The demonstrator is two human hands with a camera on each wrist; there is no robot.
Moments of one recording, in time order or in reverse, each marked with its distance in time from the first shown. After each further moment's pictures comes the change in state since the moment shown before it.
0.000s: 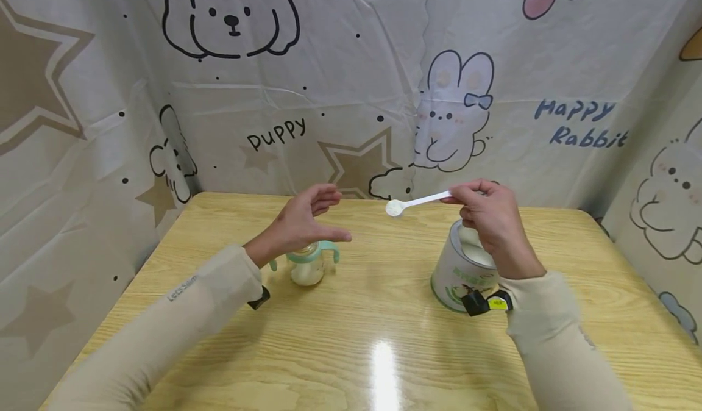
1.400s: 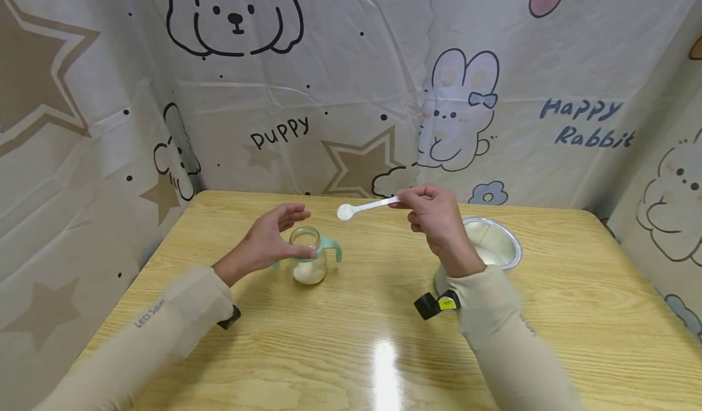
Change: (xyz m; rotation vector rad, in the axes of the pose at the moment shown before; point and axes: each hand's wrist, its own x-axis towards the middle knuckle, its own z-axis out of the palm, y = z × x) left_hand -0.040 -0.047 -0.029 0.086 0.044 -0.071; right_hand 0.004 0.018 0.073 0.009 -0.092 0.055
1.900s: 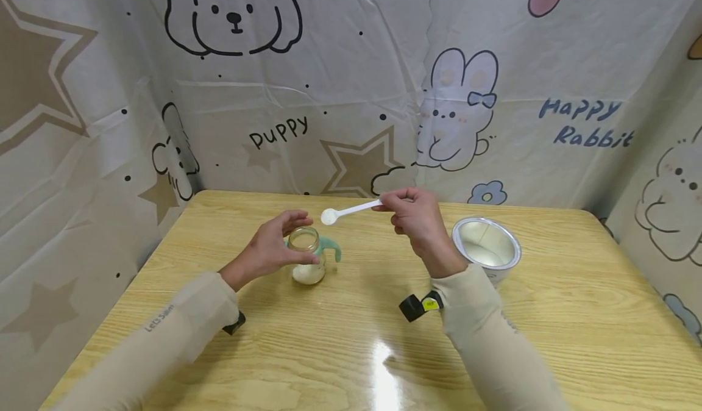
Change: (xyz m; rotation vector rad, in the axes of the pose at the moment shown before) left_hand -0.001 -0.010 0.013 0.033 0.023 0.012; right_hand 0.001 0.006 0.023 0.014 -0.019 0.005
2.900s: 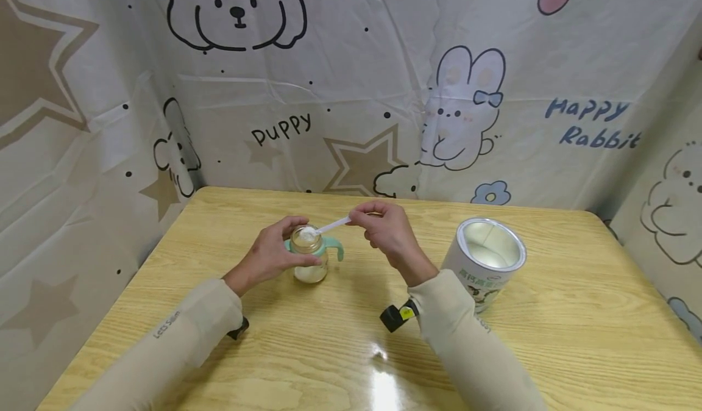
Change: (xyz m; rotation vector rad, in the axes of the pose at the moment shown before) left_hand -0.005 -0.018 0.007 0.033 0.080 -0.019; right_hand 0.002 0.027 0.037 -0.097 -0.124 0.039
